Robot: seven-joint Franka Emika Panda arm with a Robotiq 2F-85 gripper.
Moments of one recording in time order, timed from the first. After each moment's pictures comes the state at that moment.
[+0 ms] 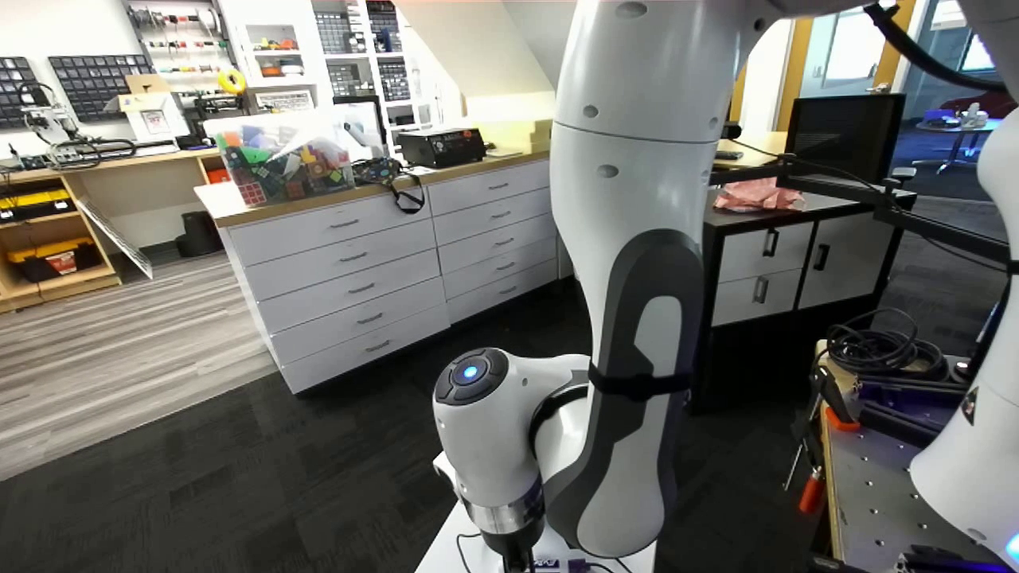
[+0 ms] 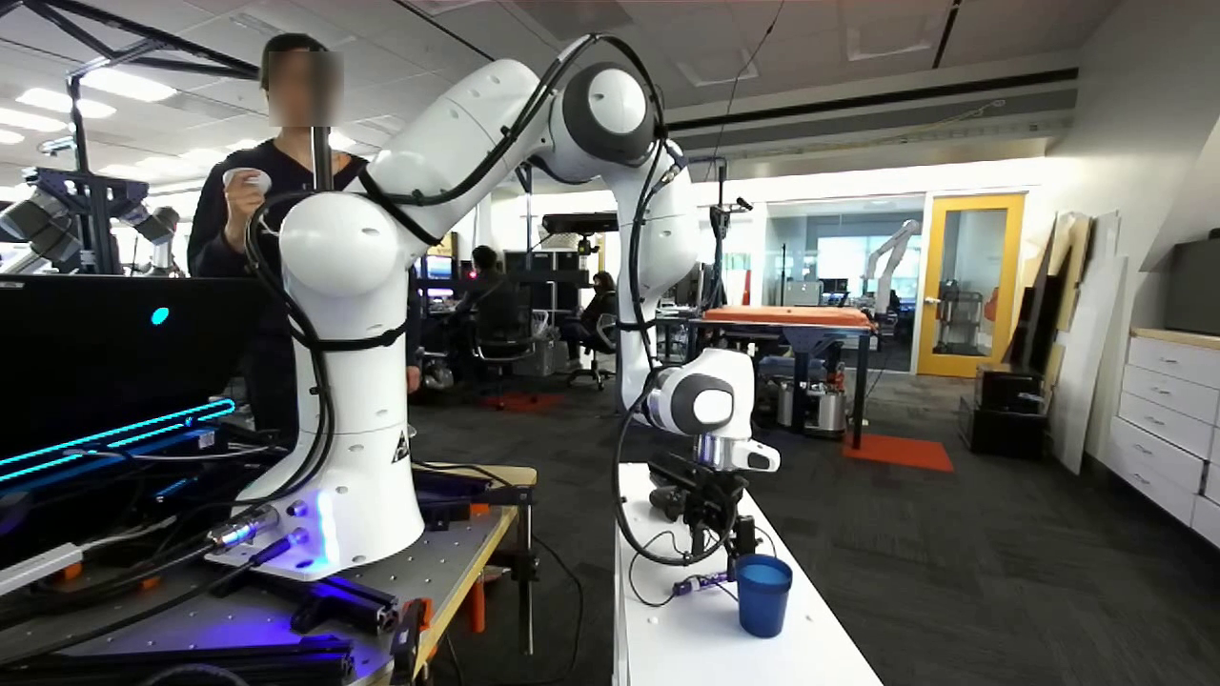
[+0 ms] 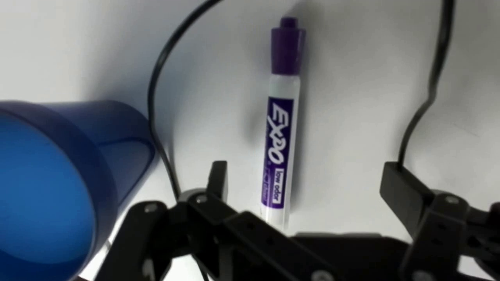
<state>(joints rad) 0.50 0.77 -0.06 -2.19 -0.21 2.91 0.14</state>
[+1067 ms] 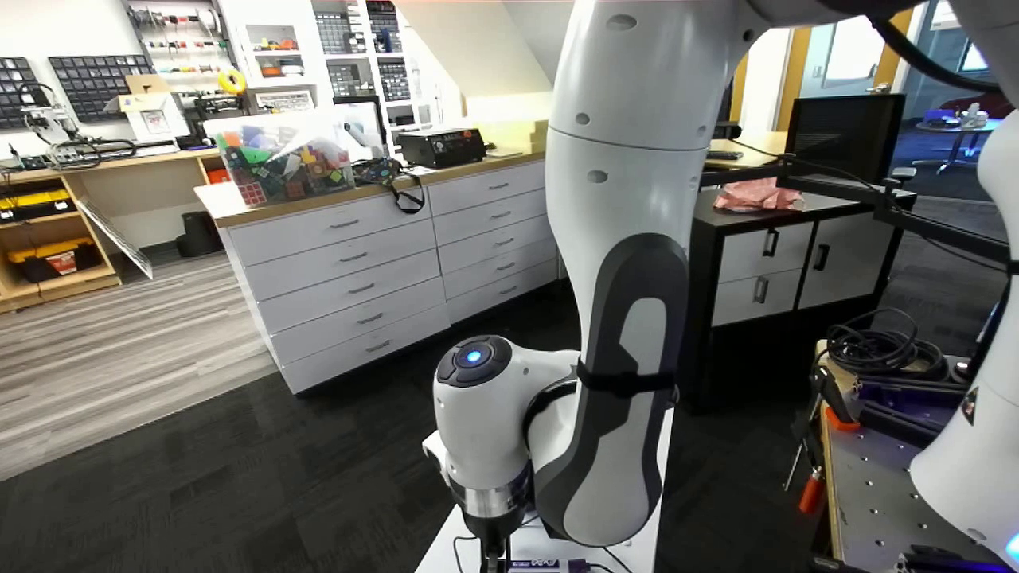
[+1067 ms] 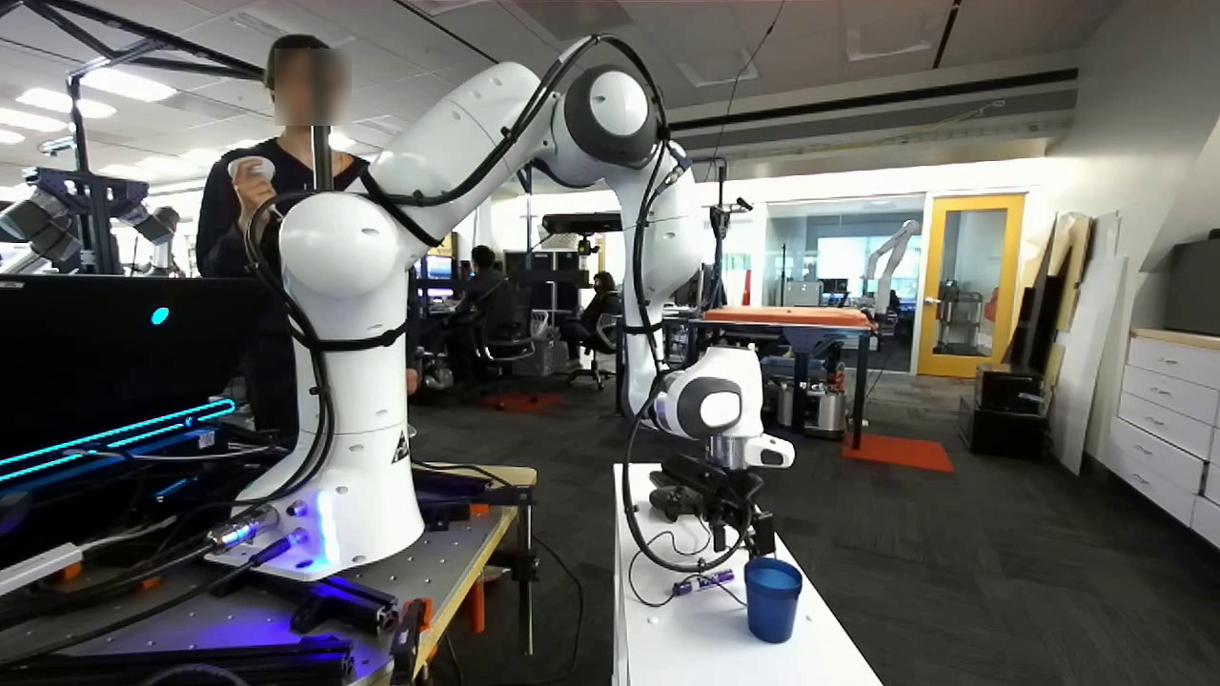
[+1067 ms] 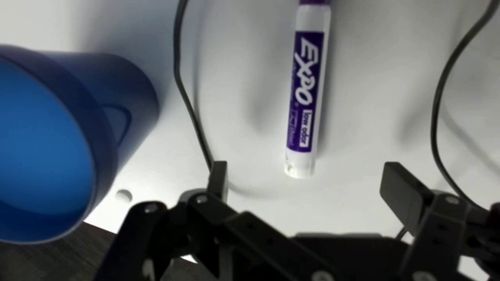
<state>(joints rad) 0.50 0.79 -0.08 -2.16 -0.20 3.01 0.14</state>
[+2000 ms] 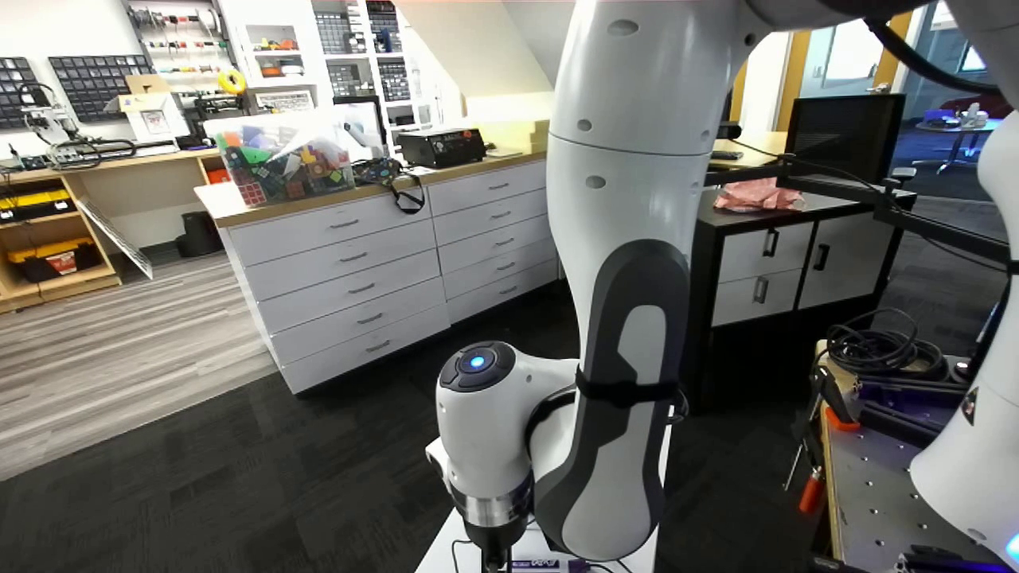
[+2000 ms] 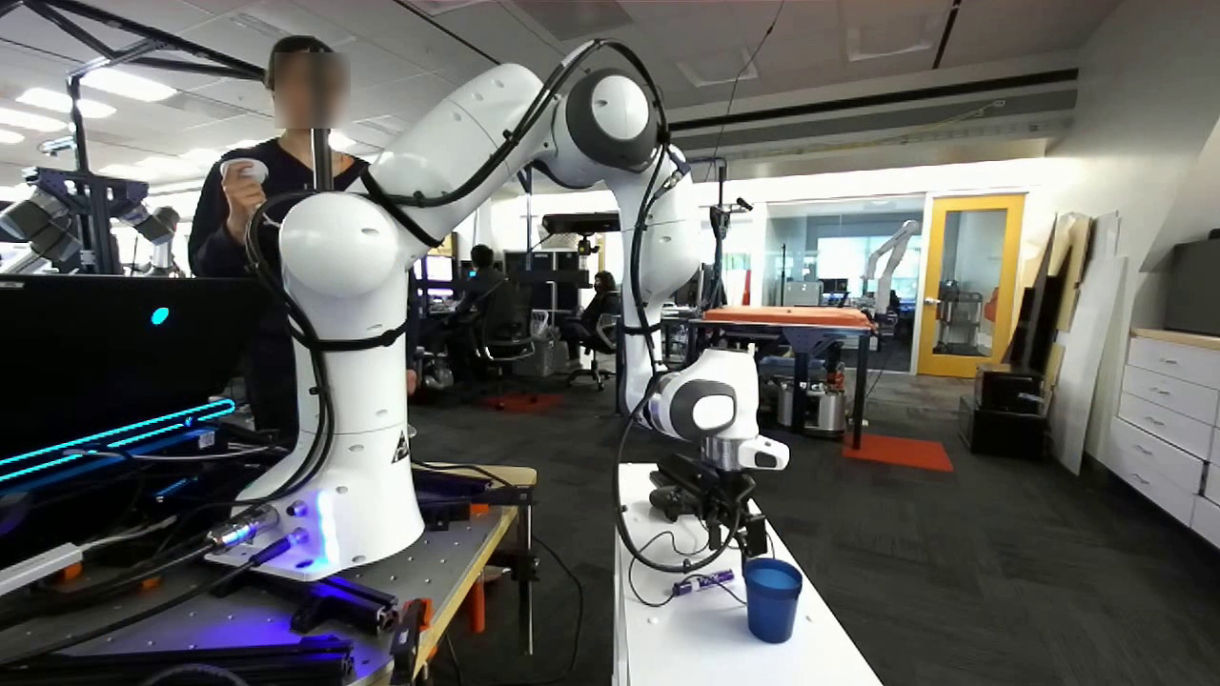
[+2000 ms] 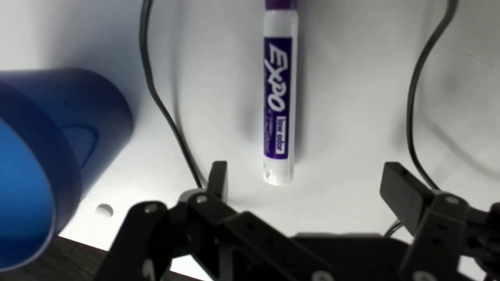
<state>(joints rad) 0.49 0.79 -0.06 -2.17 -0.14 3.02 0.14</state>
